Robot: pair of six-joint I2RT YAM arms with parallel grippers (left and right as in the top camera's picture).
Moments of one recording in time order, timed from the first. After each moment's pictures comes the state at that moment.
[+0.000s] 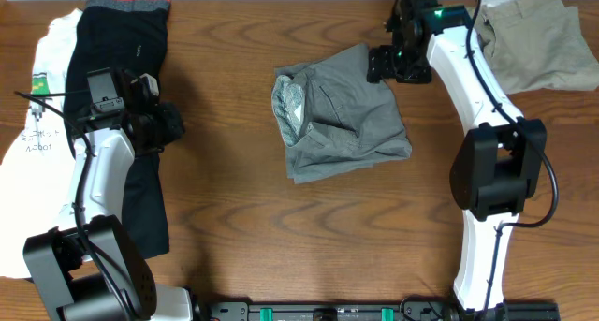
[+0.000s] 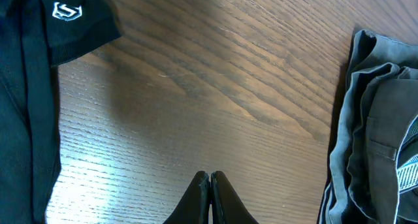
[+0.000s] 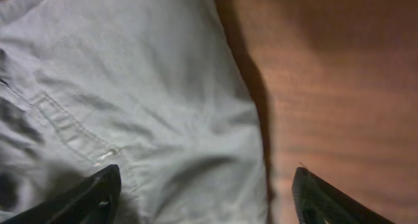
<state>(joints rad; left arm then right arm) 0.25 1.62 1.09 -0.60 0.36 -0.23 0.18 2.25 2.01 -1.07 -0.16 0.14</state>
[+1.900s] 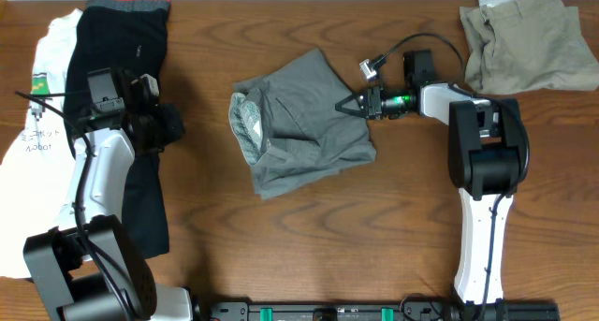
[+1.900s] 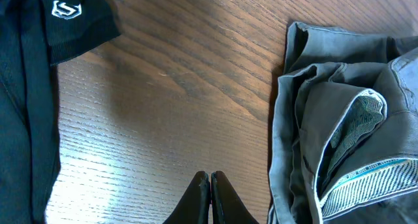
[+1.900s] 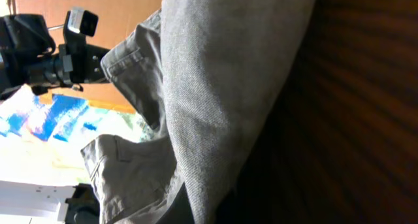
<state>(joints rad) 0.25 1.63 1.09 -0.60 0.36 -0.23 0.10 2.45 1.55 -0.25 -1.33 0.15</state>
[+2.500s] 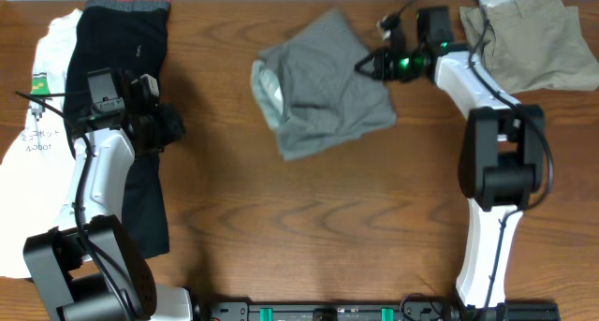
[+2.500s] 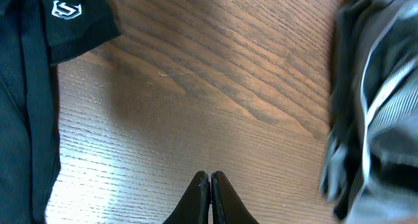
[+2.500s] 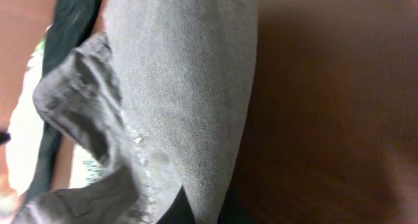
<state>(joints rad) 0.25 1.63 1.09 -0.60 0.36 -0.23 0.09 2.28 1.78 -0.45 -0.73 0.15</state>
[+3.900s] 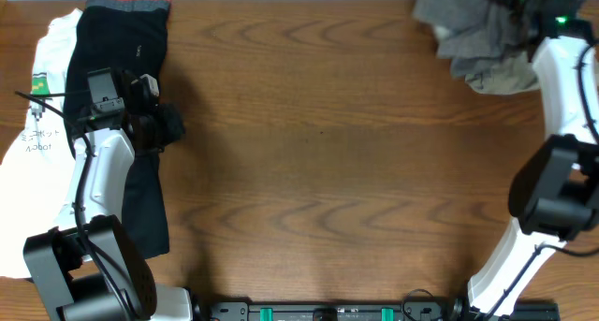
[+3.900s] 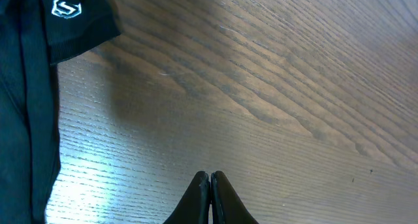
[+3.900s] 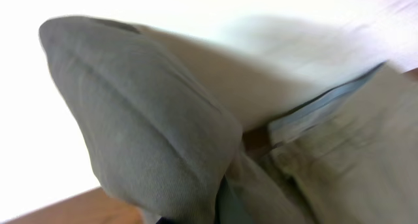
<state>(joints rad) 0.25 1.62 1.09 -0.60 0.36 -0.23 -0.21 2.10 1.90 -0.24 -0.16 0.41</state>
